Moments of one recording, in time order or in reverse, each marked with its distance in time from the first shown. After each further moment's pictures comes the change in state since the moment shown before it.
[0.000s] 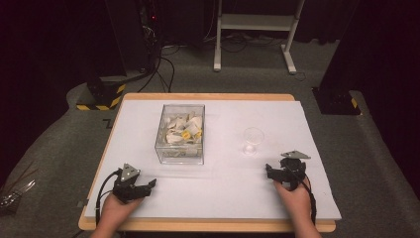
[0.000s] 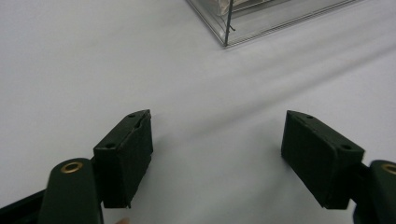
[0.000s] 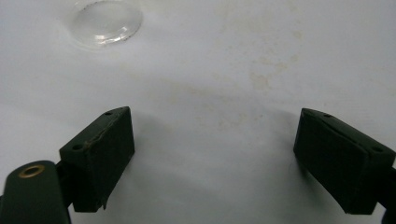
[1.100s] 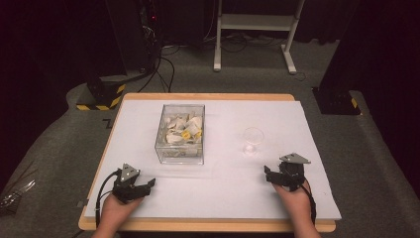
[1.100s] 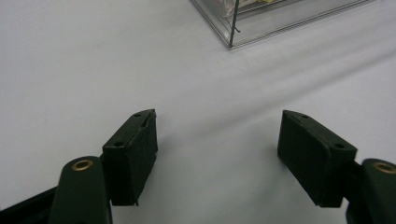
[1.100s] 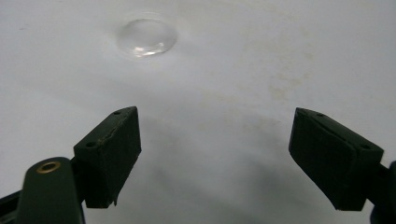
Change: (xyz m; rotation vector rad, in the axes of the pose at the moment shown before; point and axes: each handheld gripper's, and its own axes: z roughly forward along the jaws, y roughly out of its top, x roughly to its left) left arm -0.001 0.000 -0.001 -0.007 0.018 -0.010; right arm 0.016 -0.002 -0.021 -0.056 0.032 -0.048
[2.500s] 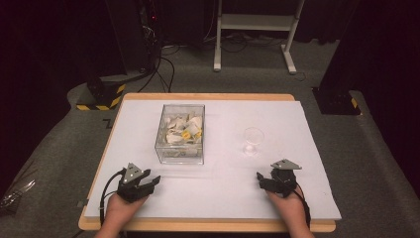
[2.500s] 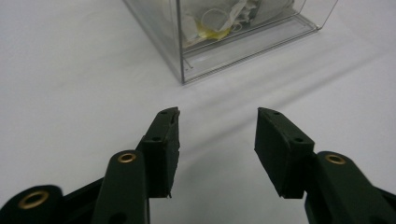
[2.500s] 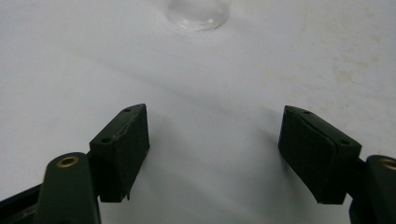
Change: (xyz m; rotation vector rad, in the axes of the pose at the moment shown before) left arm -0.019 0.013 -0.006 -0.081 -0.080 0.042; right arm 0.022 -0.012 0.005 0.028 0.059 -0.037
